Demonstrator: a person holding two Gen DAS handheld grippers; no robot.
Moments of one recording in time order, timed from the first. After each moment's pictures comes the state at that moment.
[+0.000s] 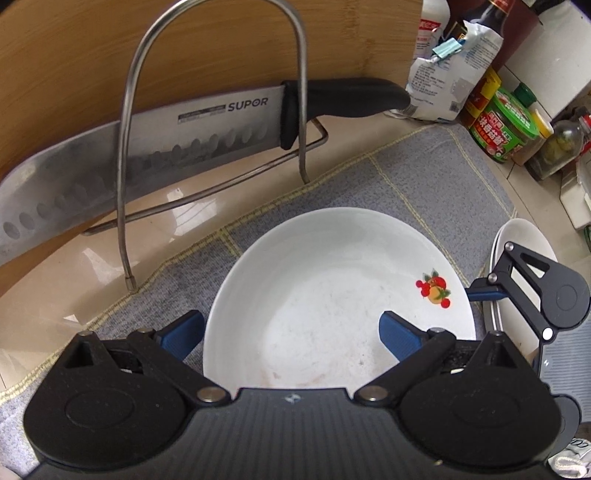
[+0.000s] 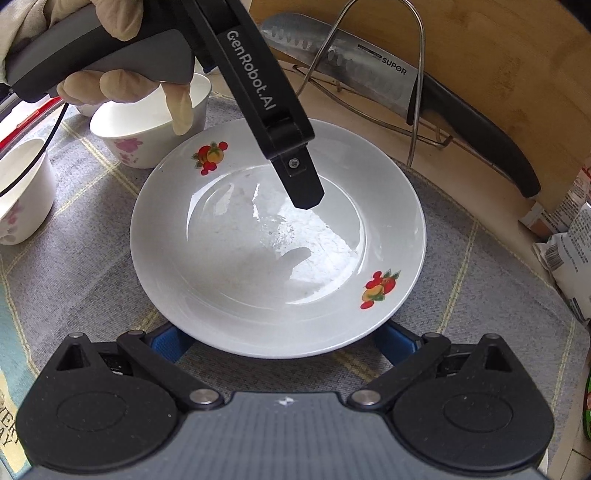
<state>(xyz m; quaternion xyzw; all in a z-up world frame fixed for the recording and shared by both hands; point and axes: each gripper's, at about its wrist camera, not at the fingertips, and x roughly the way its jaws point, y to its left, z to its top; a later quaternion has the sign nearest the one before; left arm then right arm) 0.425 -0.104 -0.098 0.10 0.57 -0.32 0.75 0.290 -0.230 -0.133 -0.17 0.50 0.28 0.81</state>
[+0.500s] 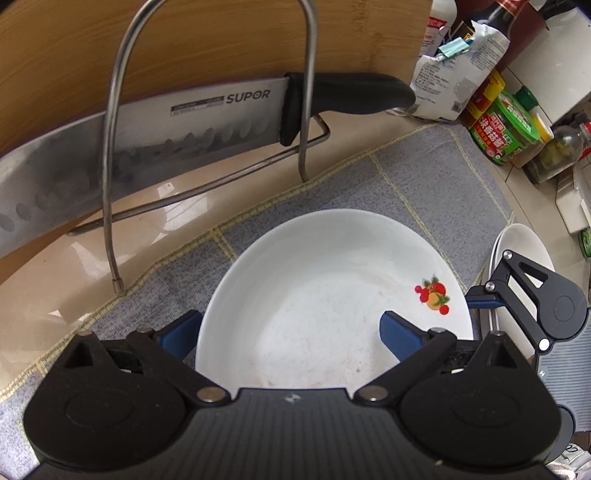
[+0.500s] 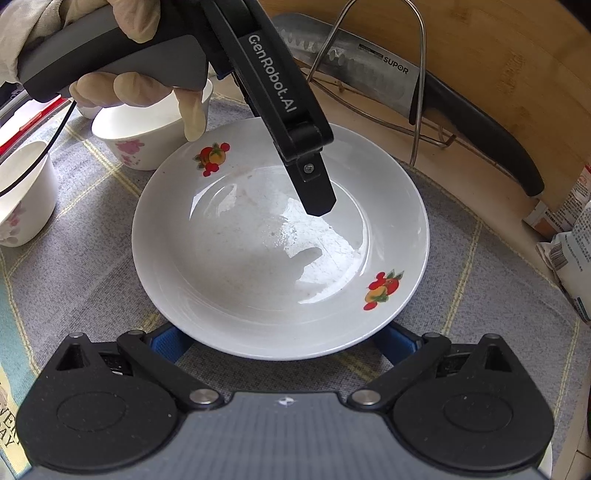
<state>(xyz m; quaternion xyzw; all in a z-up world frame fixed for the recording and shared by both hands) 0.430 -0.107 -0.103 0.09 0.58 -0.33 0.73 0.291 -0.230 -0.134 -0.17 0.50 0.28 0.81</state>
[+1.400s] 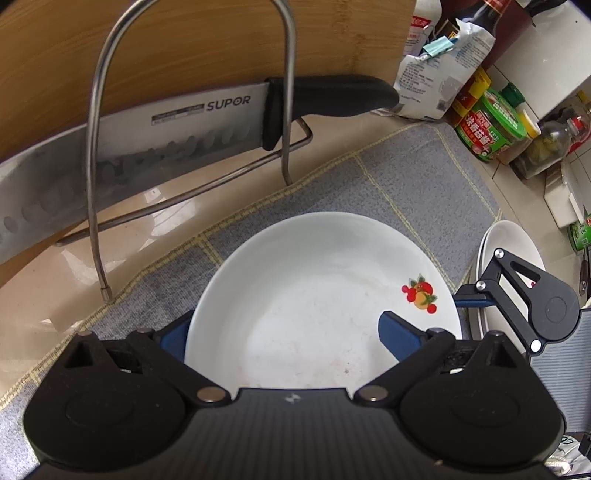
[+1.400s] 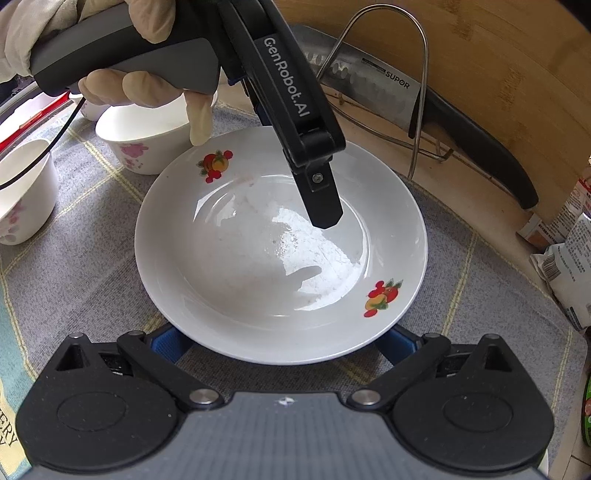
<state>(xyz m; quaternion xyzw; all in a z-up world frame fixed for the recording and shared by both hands) 0.429 -0.110 -0.102 0.09 0.58 -0.35 0.73 0.282 -0.224 -0.132 -0.18 0.47 0.28 0.82</state>
